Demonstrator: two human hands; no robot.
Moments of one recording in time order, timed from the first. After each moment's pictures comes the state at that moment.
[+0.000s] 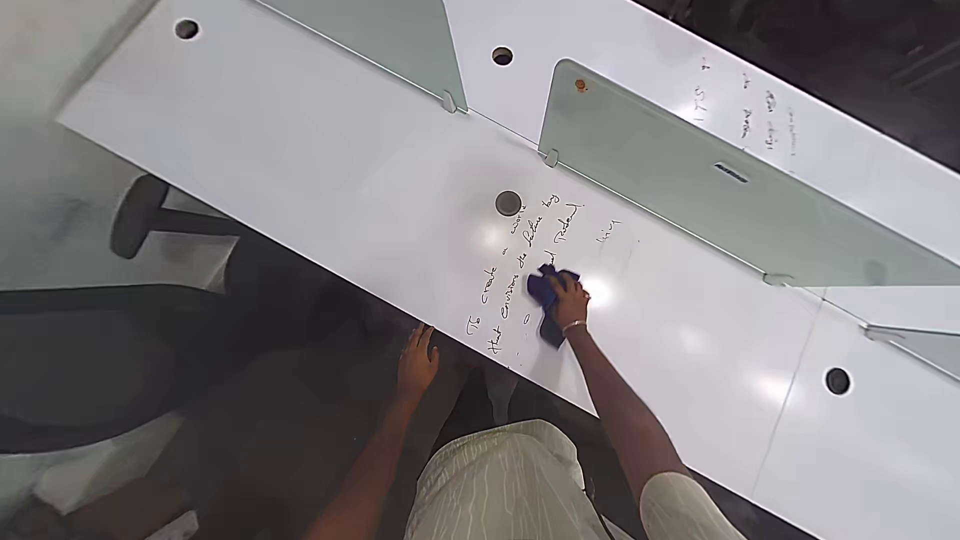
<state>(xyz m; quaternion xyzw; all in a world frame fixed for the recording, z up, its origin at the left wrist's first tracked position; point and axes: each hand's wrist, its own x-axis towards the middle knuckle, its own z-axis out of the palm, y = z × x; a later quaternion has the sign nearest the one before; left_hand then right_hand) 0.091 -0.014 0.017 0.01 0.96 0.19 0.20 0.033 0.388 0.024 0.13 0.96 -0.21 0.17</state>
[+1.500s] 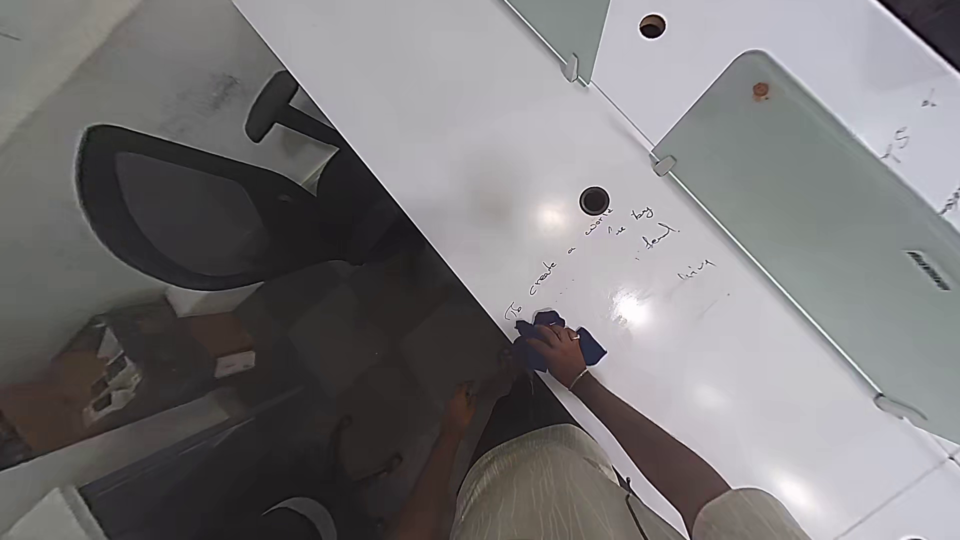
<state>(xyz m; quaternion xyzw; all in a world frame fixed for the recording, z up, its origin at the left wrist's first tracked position) 0.280 0.042 -0.006 -0.31 0.82 0.30 0.38 0.091 0.315 -0.003 -0.29 0.90 -0.26 0.18</state>
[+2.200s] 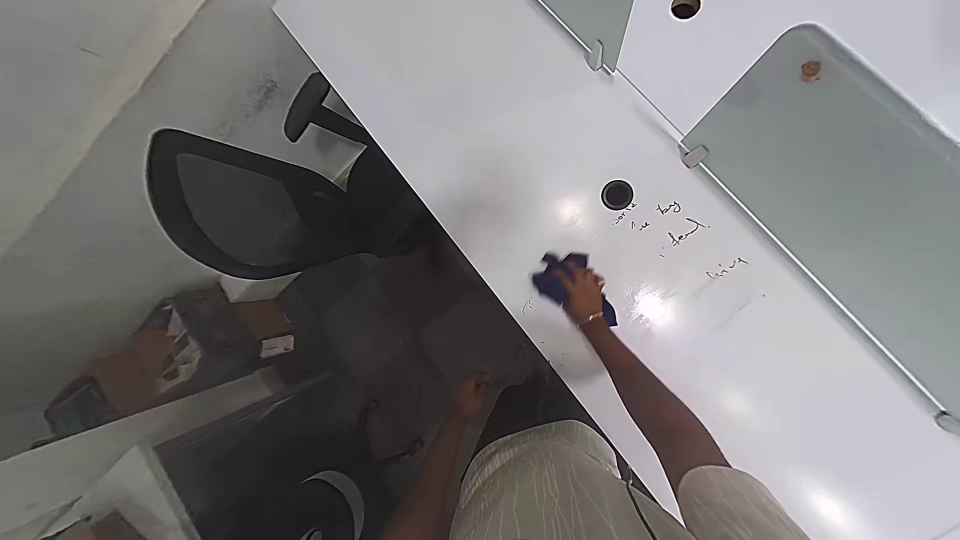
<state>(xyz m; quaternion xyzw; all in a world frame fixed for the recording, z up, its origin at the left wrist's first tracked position) 0.252 0.022 0.028 -0.31 0.78 0.35 0.40 -0.024 0.284 0.004 -0.16 0.93 -0.27 0.21</state>
